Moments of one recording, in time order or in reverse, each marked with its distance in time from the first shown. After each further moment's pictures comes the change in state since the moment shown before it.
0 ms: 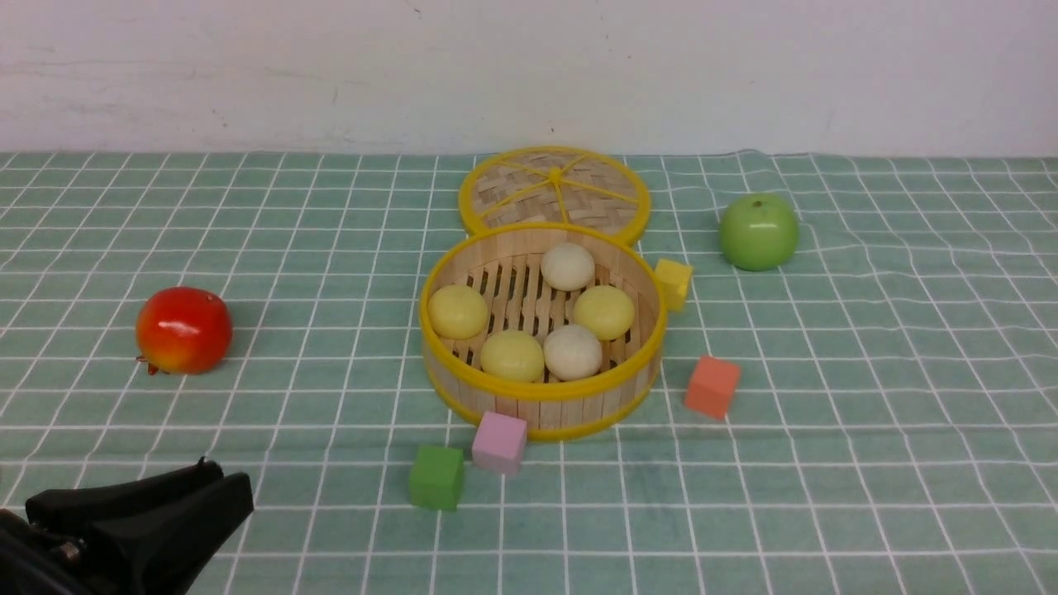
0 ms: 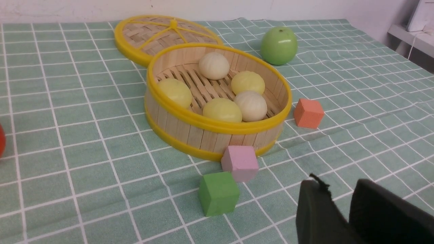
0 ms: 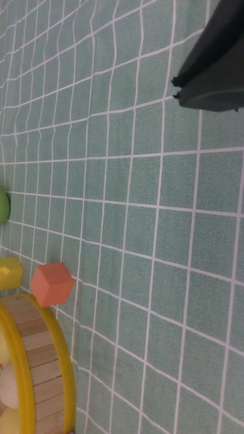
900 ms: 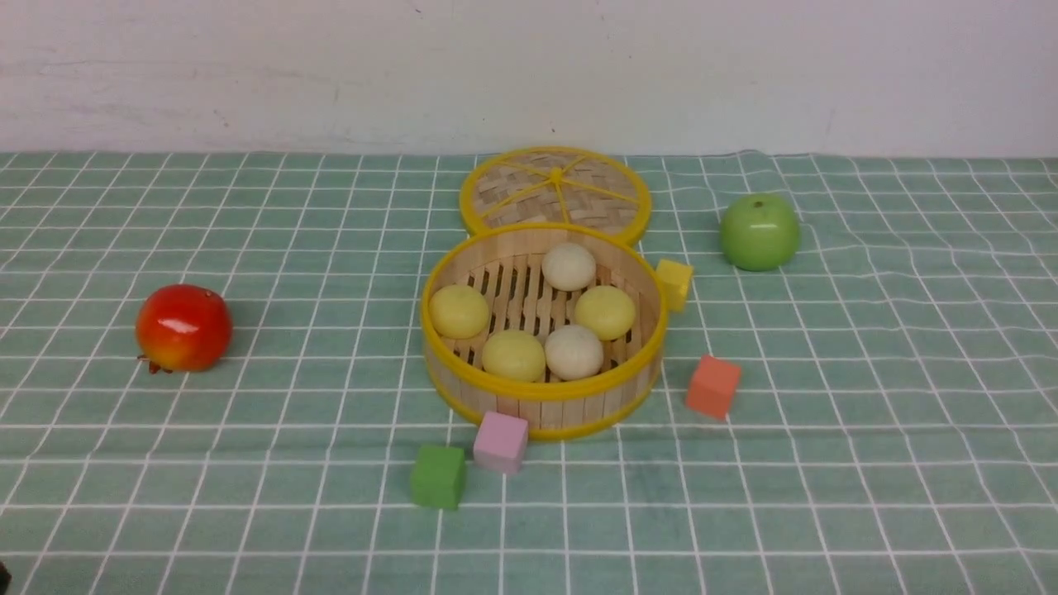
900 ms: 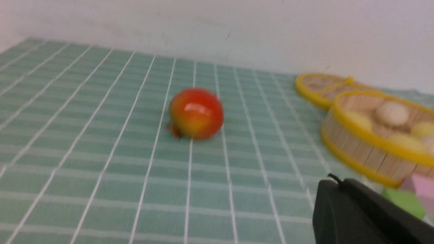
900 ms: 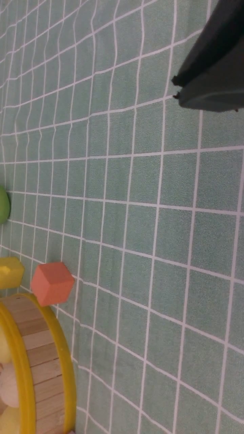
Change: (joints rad) right arm 0.000 -0.002 0.000 -0.001 -0.001 0.000; left arm 0.499 -0.539 0.306 0.236 0.149 -0.221
